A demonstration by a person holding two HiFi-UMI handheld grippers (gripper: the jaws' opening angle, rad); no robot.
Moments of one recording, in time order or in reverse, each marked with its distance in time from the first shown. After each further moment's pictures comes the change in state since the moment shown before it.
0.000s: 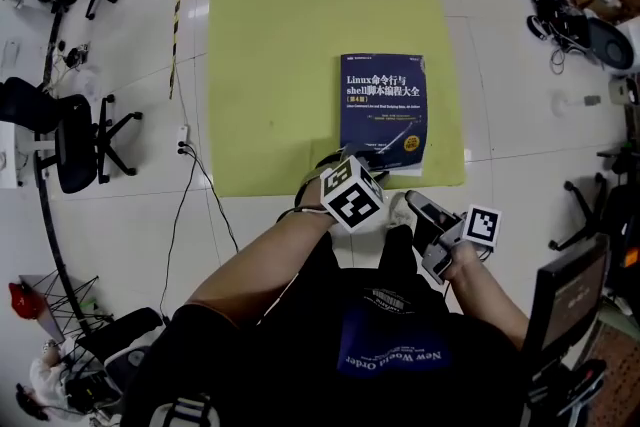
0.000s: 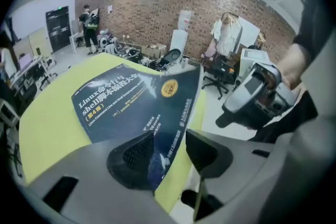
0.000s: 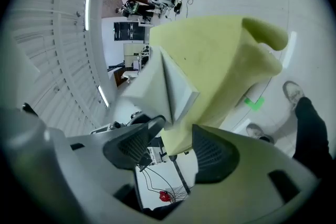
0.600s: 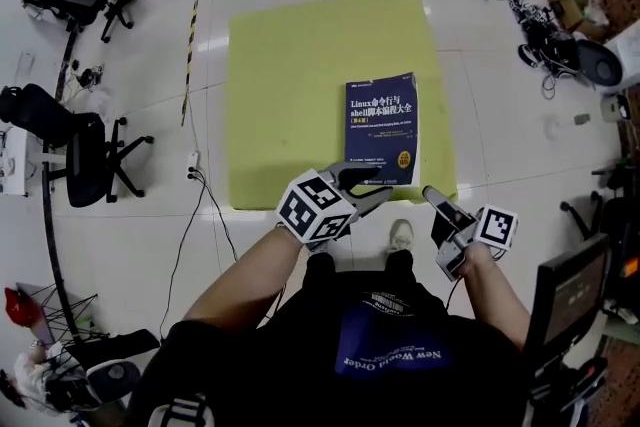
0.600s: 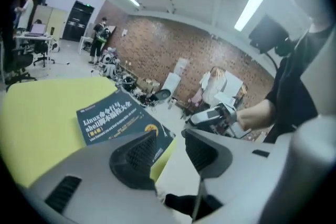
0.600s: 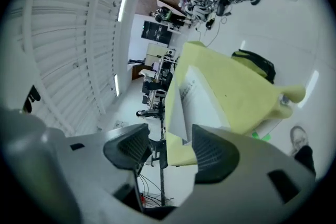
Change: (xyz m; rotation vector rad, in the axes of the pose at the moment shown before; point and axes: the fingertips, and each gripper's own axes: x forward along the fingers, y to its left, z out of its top) left arm -0.108 -0.030 0.051 -0.199 -0.447 -0.222; right arm -0.037 0.080 0.029 -0.304 -0.085 0.089
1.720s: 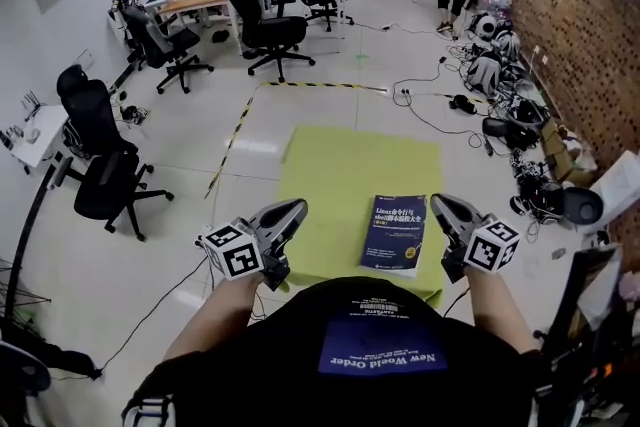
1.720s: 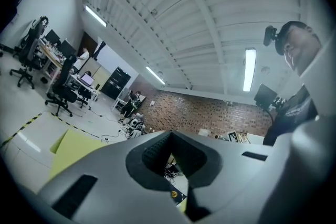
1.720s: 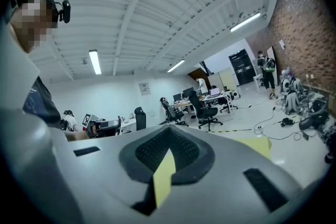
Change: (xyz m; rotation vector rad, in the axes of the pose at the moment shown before) left arm -0.309 -0.003 0.079 -0.087 -0.824 0.262; right arm 0.039 0.260 0.052 -1.135 -0.039 0.167
